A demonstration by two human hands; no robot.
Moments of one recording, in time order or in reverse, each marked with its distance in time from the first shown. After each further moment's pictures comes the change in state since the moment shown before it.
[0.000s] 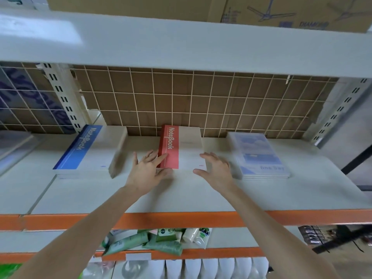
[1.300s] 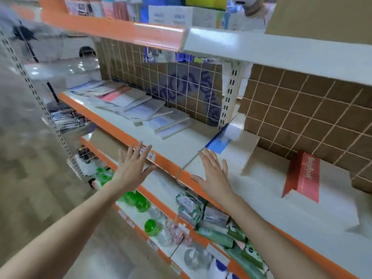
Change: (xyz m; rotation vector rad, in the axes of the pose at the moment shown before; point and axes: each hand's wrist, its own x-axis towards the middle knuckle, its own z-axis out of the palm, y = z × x) left_hand -0.271 -0.227 -0.085 0.223 0.102 -0.734; right_hand -0.065 -0.273 0.153 -0.089 -0.357 -0.715
